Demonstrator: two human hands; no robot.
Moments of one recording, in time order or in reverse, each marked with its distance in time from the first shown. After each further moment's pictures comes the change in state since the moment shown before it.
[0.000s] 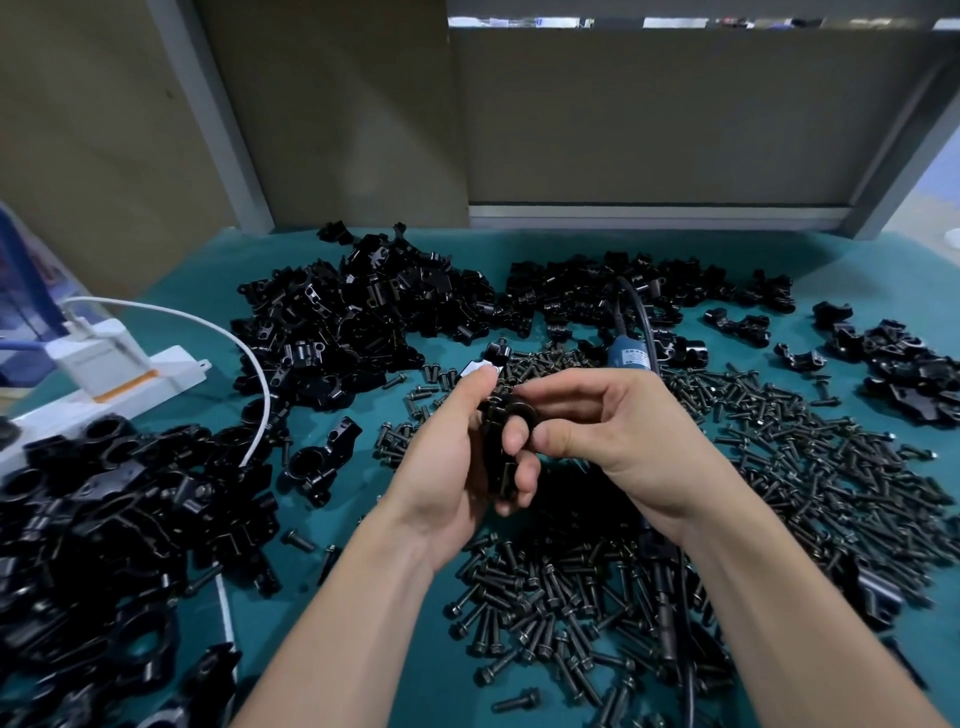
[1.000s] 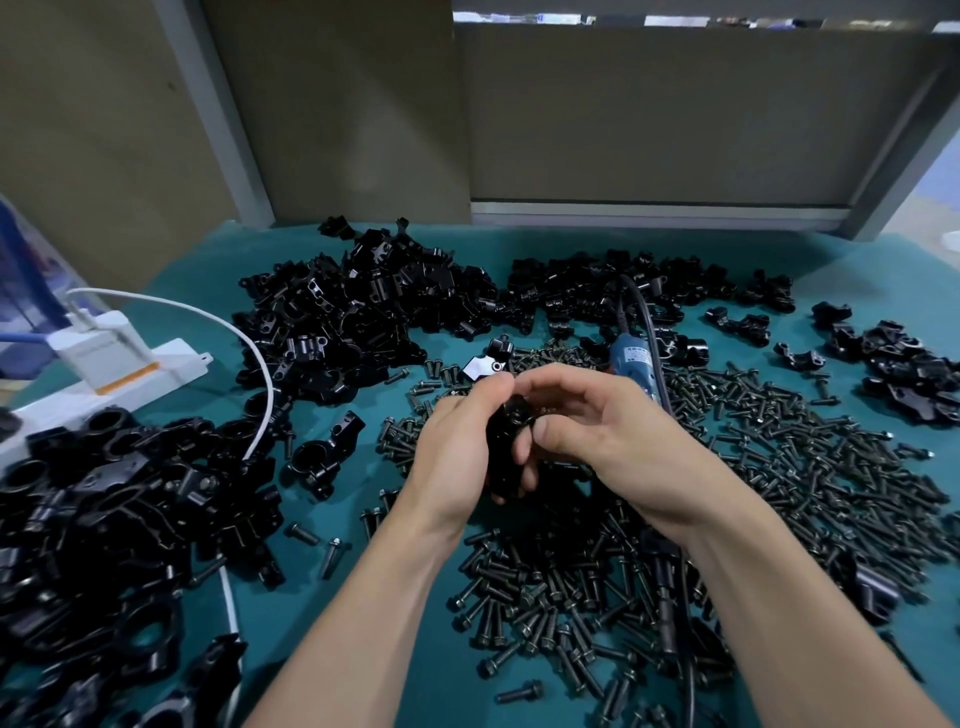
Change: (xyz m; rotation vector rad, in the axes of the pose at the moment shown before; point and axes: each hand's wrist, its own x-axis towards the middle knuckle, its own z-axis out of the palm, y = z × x) left_hand 0.005 -0.009 -0.002 0.241 0.180 0.196; right_hand -0.001 0.000 0.006 -0.096 -0.150 -0.012
